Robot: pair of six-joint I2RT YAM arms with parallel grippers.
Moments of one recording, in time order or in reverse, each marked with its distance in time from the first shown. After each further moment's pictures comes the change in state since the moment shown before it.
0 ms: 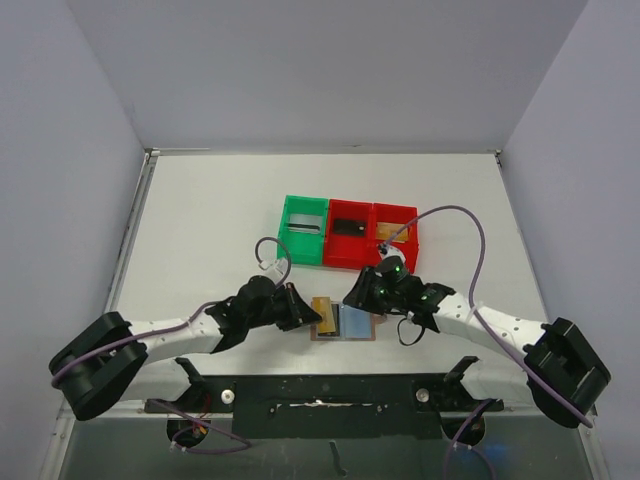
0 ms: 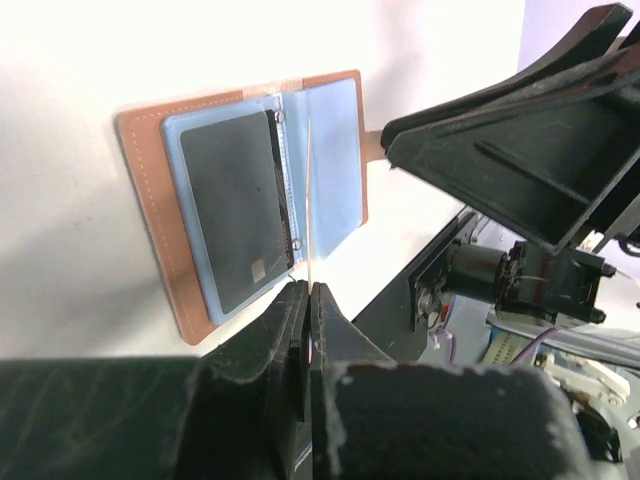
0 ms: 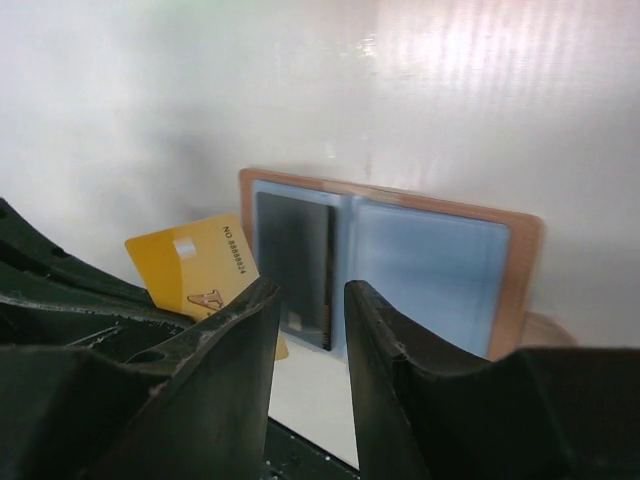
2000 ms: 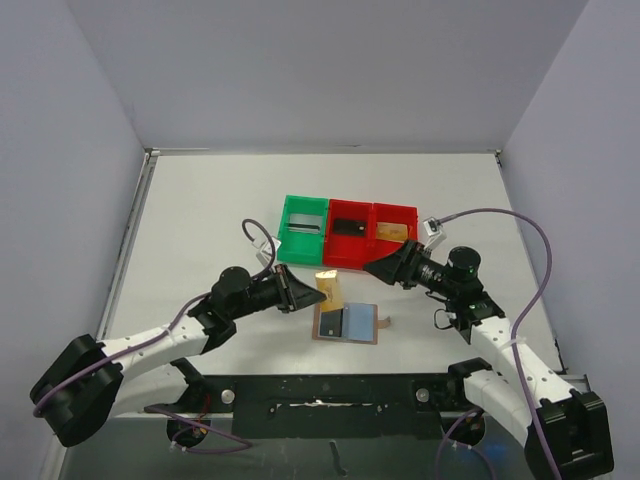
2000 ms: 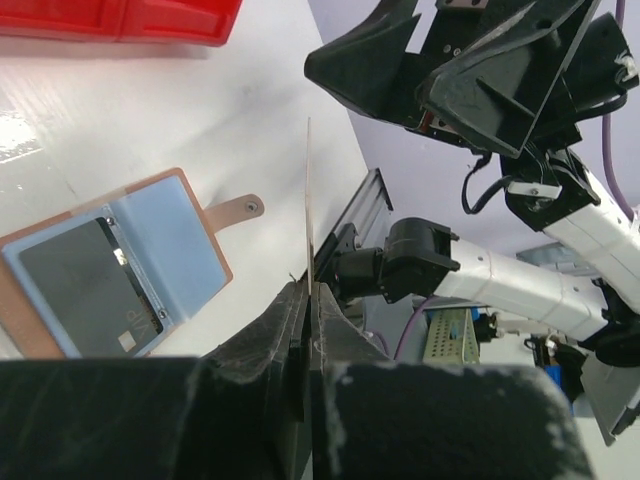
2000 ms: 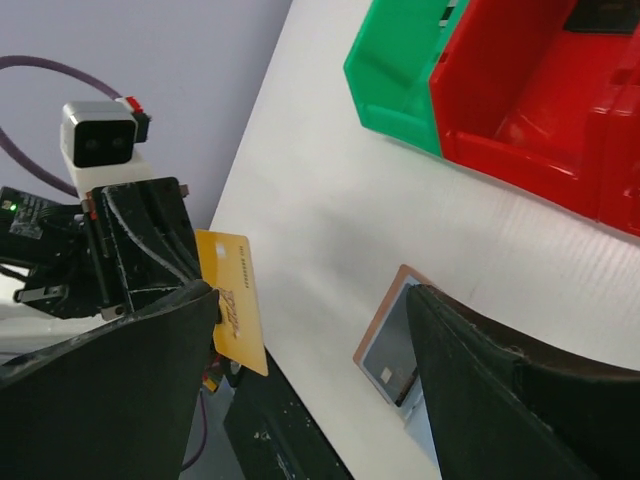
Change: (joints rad) left arm 0.092 -0.215 -0.012 0.191 0.139 0.061; right arm -0.470 -0.322 -0.145 0.379 -0.595 -0.109
